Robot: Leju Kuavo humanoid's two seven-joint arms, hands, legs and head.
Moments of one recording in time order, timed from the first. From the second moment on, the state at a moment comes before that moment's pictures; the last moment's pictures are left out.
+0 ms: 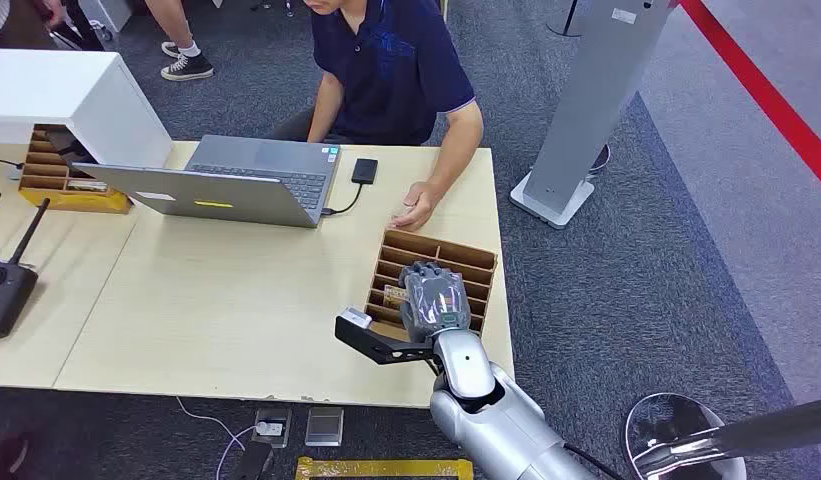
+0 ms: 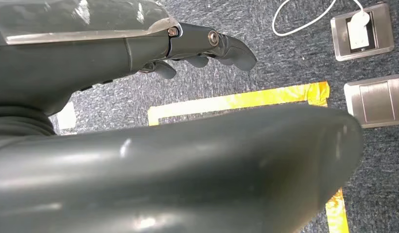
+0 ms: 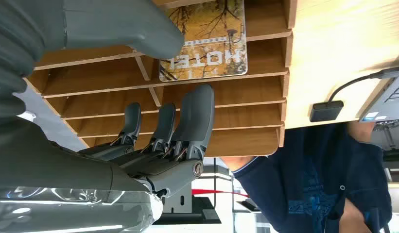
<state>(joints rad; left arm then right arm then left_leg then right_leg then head) -0.12 0.00 -1.22 -0.25 1.16 0.43 -0.20 -0.63 0.19 0.95 -0.70 1.11 -0.25 0.39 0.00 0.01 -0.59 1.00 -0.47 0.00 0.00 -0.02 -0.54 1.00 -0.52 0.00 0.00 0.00</state>
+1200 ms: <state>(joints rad) -0.13 0.01 -1.24 -0.25 1.14 0.42 -0.20 -0.63 0.21 0.94 -0.59 1.10 -0.27 0.37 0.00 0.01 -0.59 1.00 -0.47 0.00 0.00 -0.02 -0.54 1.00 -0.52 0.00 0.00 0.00</state>
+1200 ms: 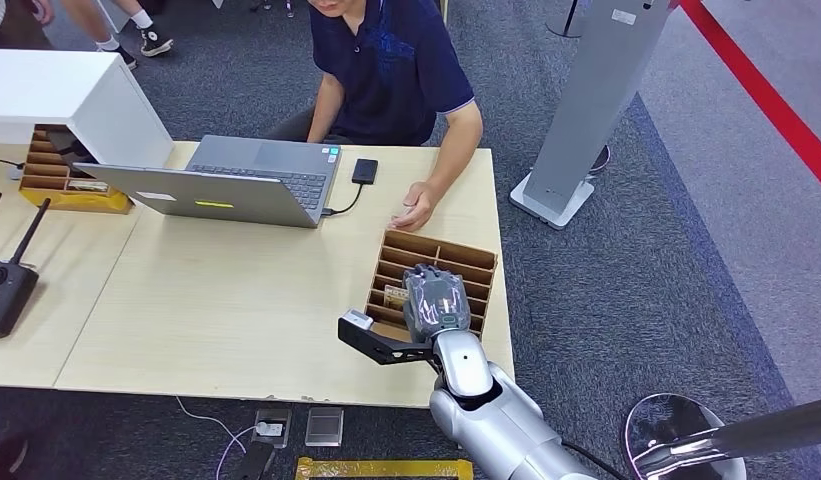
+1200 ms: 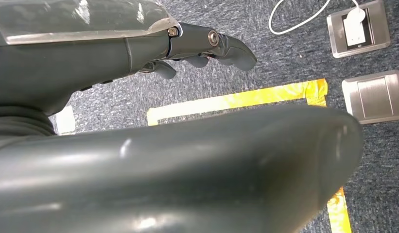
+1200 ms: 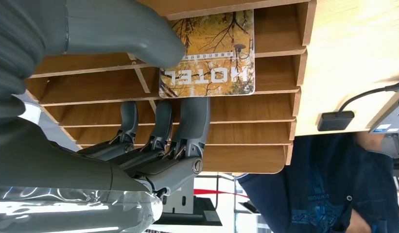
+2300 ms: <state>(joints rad) -0.12 0.00 -1.22 -0.25 1.14 0.44 -0.19 -0.65 0.20 0.92 -0.72 1.00 -0.29 0.32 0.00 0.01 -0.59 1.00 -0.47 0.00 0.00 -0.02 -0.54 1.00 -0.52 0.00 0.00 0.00</state>
